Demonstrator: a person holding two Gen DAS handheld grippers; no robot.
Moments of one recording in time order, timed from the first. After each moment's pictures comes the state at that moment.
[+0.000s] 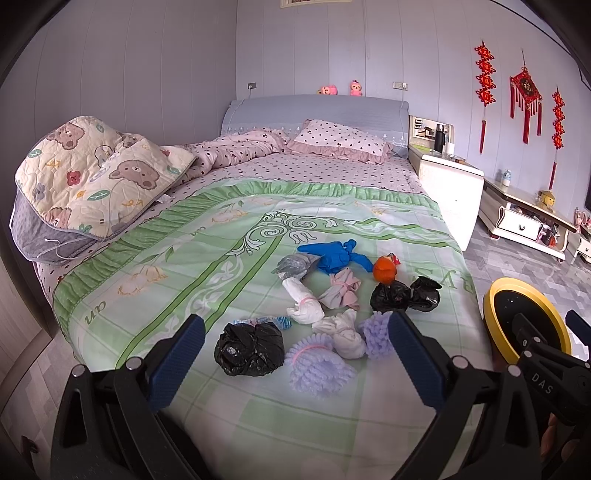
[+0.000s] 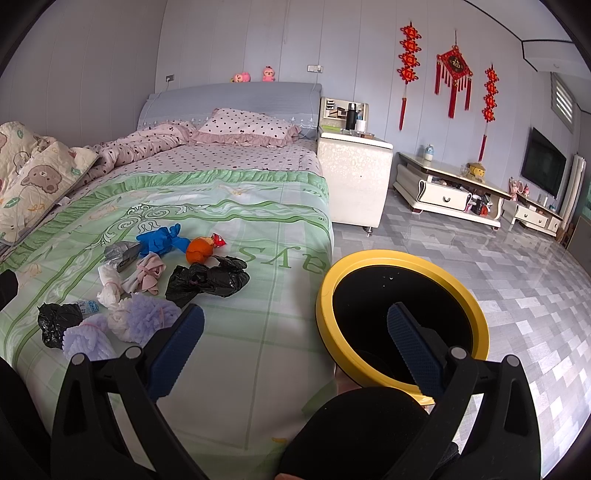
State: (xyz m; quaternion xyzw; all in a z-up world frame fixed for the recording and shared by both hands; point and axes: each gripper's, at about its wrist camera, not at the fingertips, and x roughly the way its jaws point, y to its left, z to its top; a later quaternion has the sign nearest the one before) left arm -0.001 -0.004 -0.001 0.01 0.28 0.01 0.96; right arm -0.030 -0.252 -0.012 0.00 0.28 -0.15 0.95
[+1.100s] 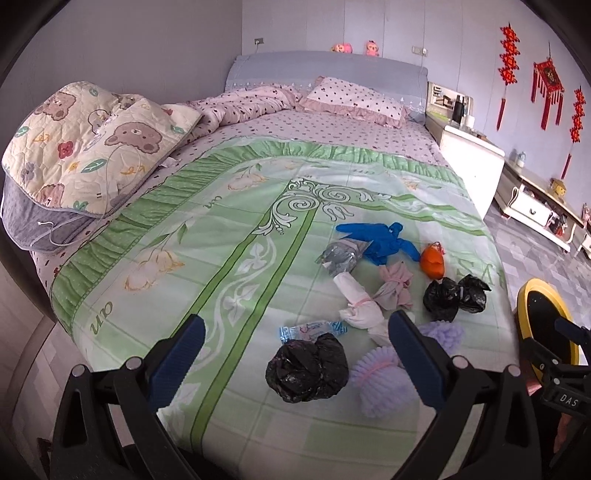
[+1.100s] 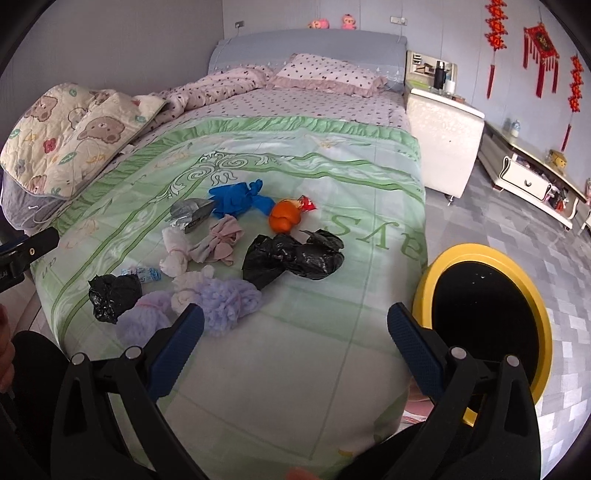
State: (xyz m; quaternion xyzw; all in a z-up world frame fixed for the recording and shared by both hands) left arm 0.086 0.070 -0.004 0.00 0.39 0.00 0.92; right arm 0.060 -0.211 -0.024 -0.01 0.41 0.03 0.91
